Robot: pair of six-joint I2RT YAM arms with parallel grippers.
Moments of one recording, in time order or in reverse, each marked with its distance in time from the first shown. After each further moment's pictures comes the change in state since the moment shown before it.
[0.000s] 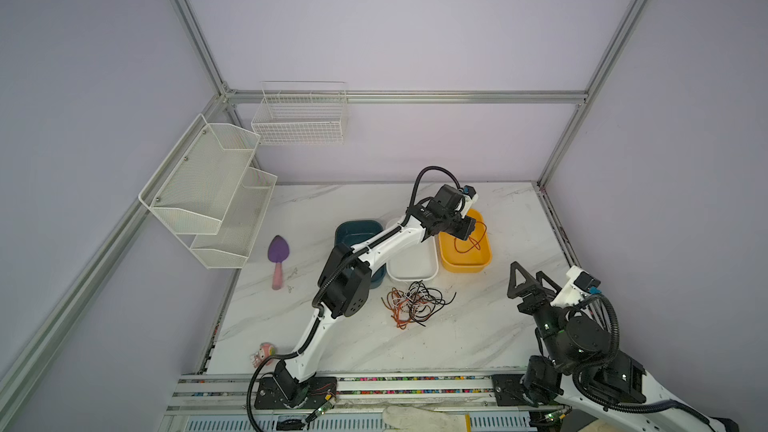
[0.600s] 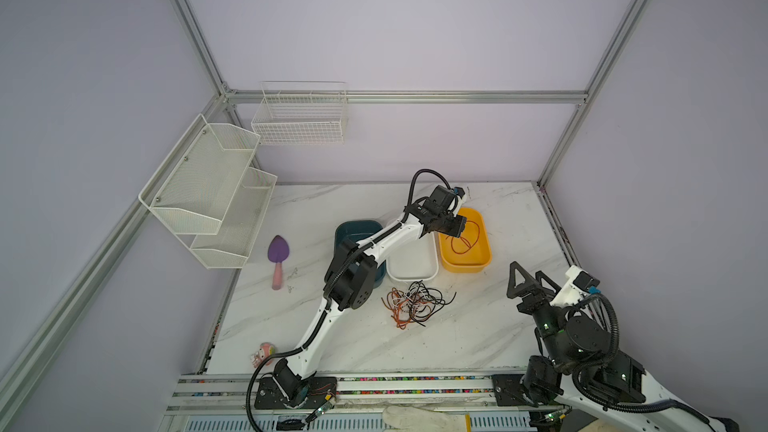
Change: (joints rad) left arm 0.048 0.124 0.088 -0.032 0.000 -0.044; right arm 0.000 0.006 0.000 0.007 -0.005 -0.005
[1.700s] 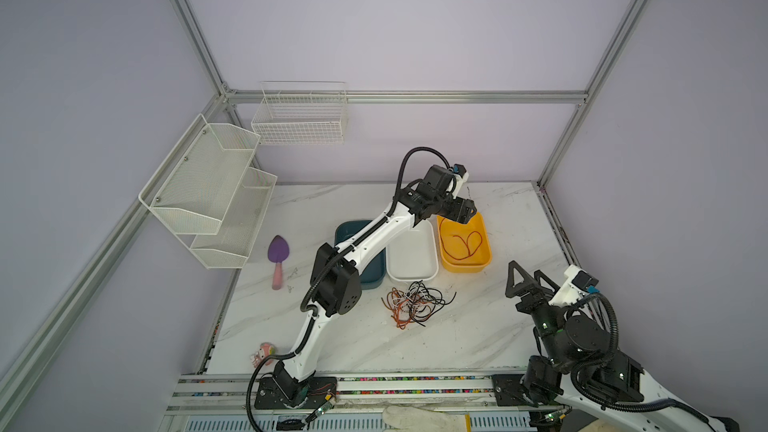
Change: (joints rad) left arm 0.006 -0.228 0.040 -0.099 -0.071 0.077; right arm 0.000 0.019 -0.011 0.043 -0.013 -0.024
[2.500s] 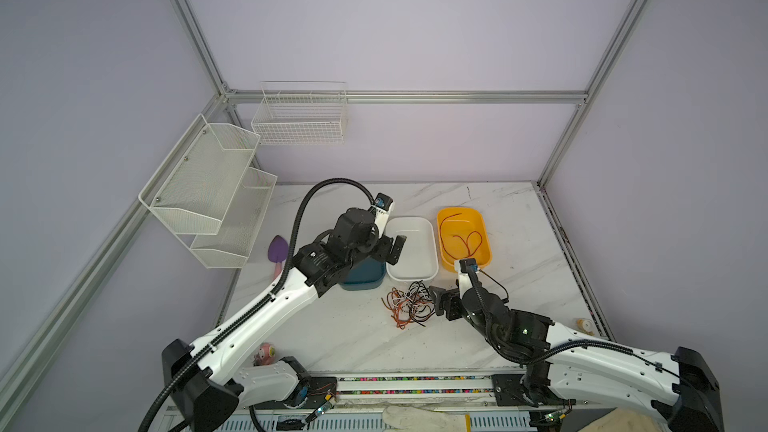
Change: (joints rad) left arm 0.036 -1.037 -1.096 0.108 -0.383 0.177; right arm 0.005 0.732 0.017 0.207 -0.512 -0.040
